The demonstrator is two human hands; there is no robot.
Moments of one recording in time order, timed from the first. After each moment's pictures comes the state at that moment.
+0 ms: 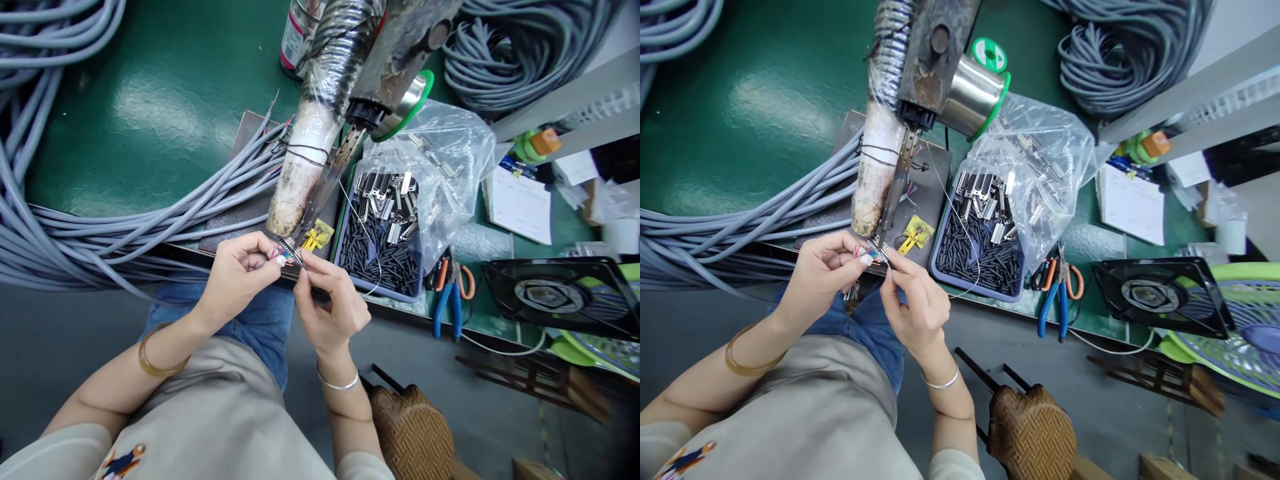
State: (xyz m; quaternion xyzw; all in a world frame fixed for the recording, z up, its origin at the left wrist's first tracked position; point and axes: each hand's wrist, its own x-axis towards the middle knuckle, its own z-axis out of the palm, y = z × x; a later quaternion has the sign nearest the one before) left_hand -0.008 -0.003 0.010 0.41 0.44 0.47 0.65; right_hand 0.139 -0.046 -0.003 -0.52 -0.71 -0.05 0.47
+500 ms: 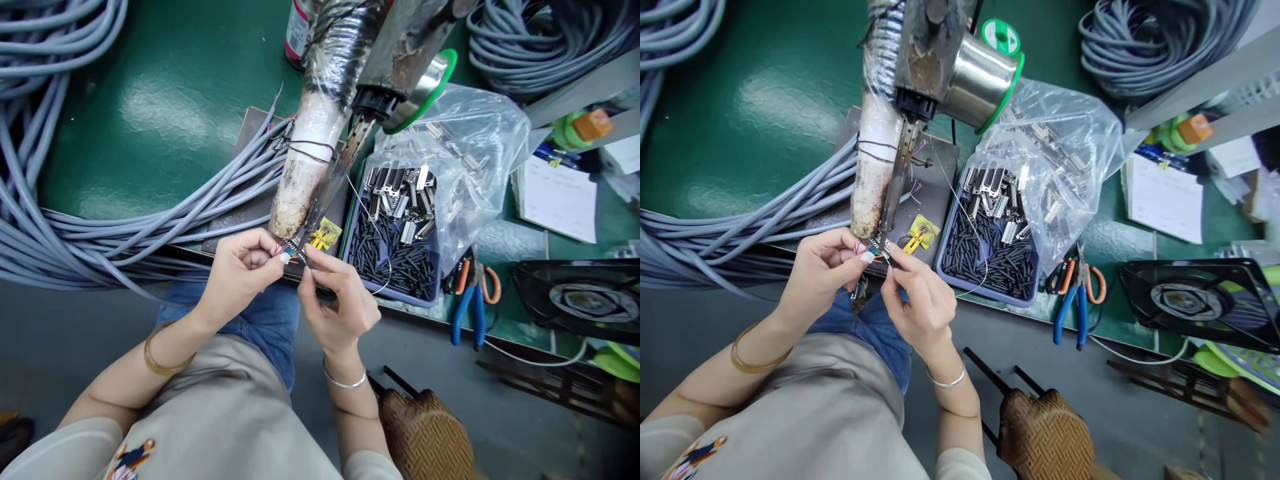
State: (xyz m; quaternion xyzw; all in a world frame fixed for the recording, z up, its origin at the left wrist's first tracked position) left_hand -0.010 0.000 0.009 0.40 0.47 0.45 0.65; right_hand 0.141 -0.039 -0.004 -0.51 -0.71 -0.03 0.48
